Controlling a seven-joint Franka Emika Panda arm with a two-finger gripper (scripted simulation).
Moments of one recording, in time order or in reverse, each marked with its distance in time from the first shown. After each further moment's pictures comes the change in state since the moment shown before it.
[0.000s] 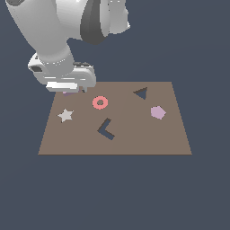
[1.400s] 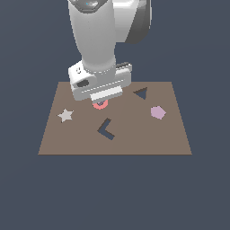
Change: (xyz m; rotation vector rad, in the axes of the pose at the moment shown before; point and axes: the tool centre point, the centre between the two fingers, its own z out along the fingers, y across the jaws) arm 0.029 -0.129 -0.004 -0.001 0.002 -0.428
